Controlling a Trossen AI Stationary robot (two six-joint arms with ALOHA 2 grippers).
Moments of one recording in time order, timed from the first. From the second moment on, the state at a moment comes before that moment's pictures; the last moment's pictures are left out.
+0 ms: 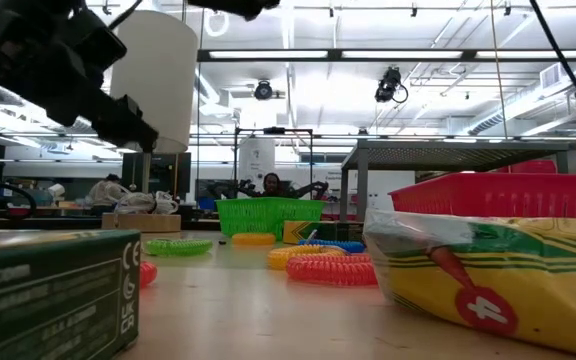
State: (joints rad) left arm -0.26 0.84 0.19 0.28 -0.14 -0.13; right arm 0.03 1.88 1.66 -0.20 -0.21 -0.42
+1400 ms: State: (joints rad) left arm -0.26 1.16 0.29 0.23 -0.10 -0.29; right arm 0.09 1.25 0.52 0.59 0.27 -0.25
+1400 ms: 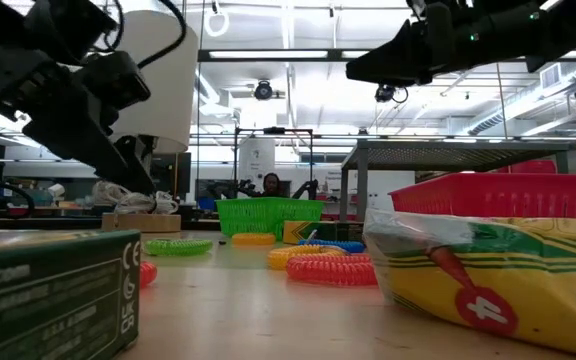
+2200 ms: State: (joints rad) left arm -0.25 1.44 0.46 0.06 -0.16 -0.19; right arm 0.10 1.25 0.52 0.59 0.27 -0.27
